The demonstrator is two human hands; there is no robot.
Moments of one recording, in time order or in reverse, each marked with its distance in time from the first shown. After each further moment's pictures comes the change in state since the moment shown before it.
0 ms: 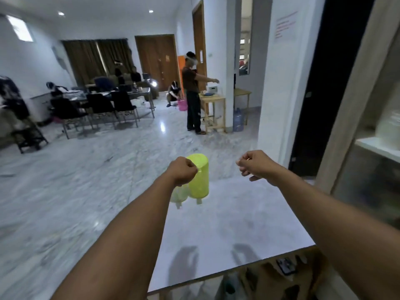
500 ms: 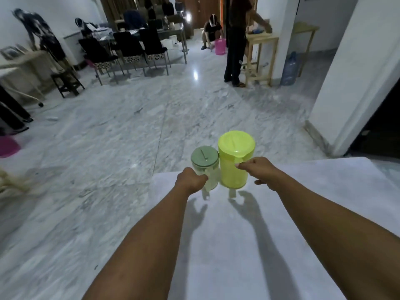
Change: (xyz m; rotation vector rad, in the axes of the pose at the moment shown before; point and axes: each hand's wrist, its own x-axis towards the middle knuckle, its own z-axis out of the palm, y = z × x) left_hand 0.183 -0.159 0.059 -0.065 -0.002 -0.519; right_hand 0.252 0.076 0.174 0.064 -0.288 0.287
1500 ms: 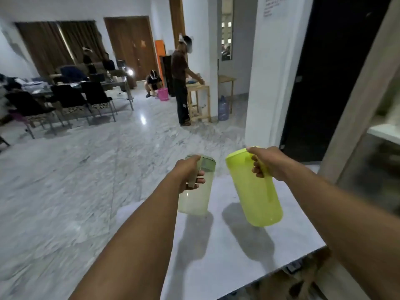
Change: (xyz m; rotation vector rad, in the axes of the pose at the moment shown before) left_hand -0.134 0.093 -0.020 -0.490 -0.346 0.197; right_hand -0.204 -0.004 -0.112 0.345 0.348 -0.029
